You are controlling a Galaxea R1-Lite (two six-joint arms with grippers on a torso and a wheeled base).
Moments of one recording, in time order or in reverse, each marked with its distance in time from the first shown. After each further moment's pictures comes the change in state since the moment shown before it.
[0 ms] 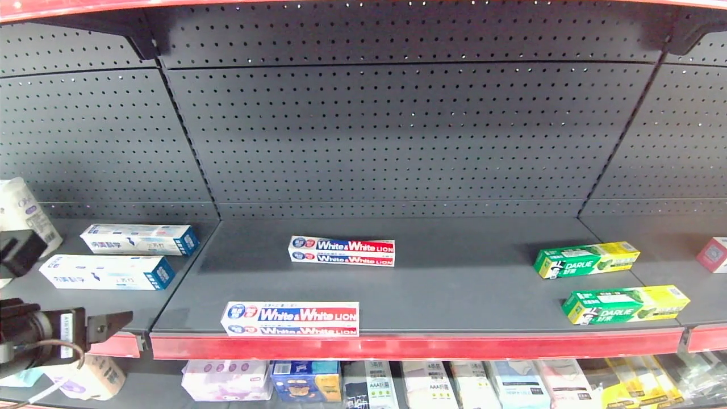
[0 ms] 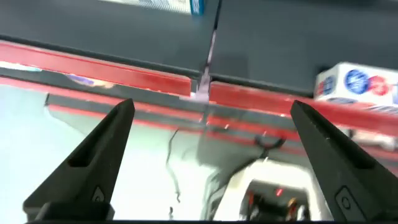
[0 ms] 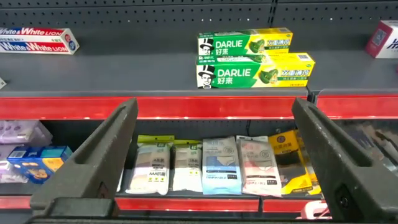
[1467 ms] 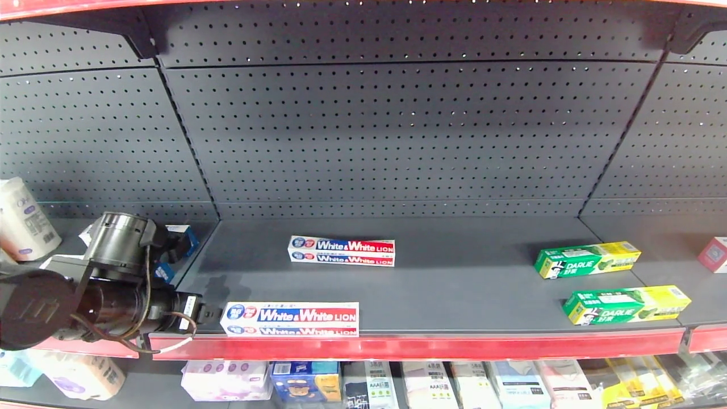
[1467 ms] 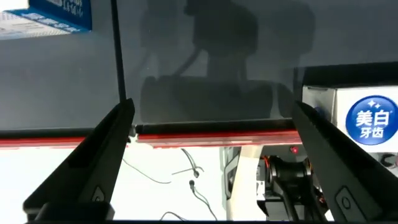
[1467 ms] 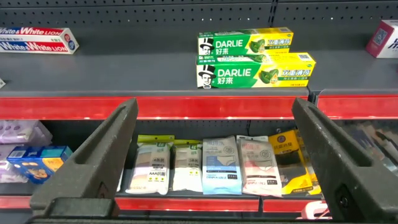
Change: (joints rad) left arm -0.200 0.474 -0.096 -0.195 0.020 0.024; right arm 0.000 0.000 0.000 0.000 0.000 0.000
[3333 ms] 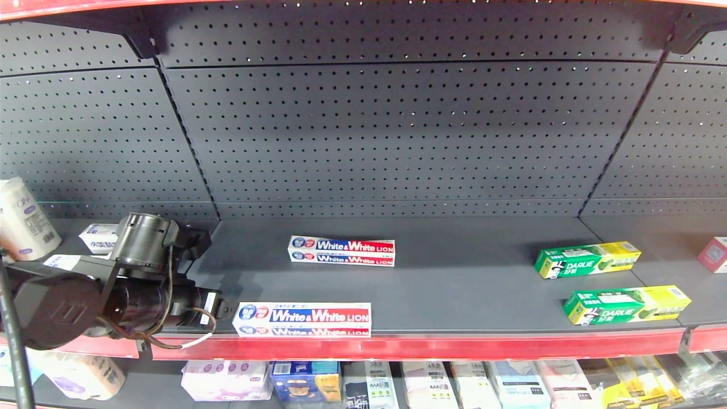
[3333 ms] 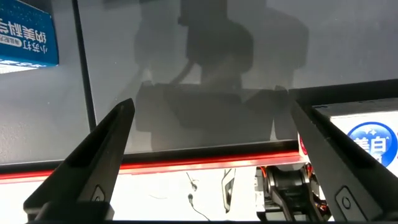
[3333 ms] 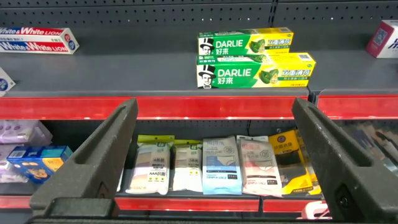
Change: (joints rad) left arm -0.063 0.053 -0.004 -0.078 0.000 -0.009; right arm 0.000 0.000 0.000 0.000 0.000 0.000
